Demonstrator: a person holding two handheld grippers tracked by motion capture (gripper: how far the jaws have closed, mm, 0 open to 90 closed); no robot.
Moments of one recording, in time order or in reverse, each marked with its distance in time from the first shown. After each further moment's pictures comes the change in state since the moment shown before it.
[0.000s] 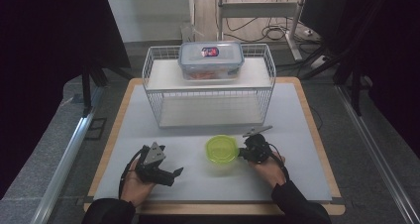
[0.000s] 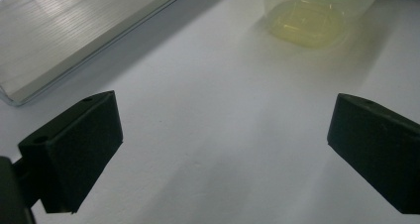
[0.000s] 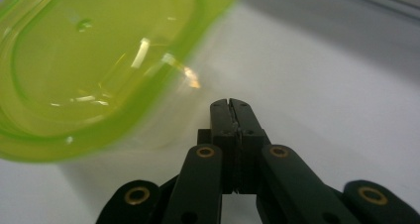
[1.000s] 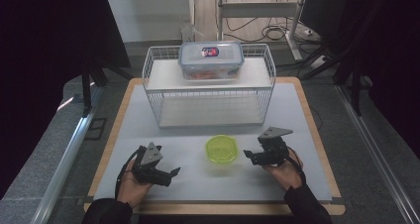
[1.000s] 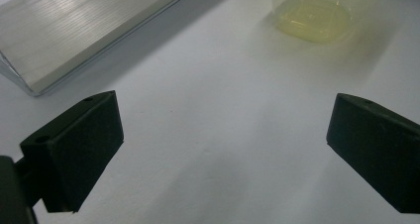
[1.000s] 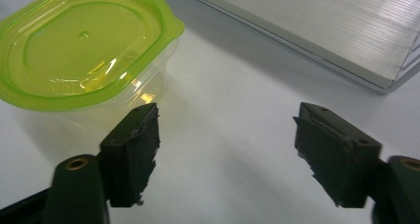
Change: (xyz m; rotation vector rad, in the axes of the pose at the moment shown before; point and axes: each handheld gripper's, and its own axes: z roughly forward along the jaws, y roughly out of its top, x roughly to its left) left arm 0.002 -0.002 -0.007 0.011 0.020 -0.006; right arm -0.008 -0.014 -0.046 -0.146 -0.129 -0.095
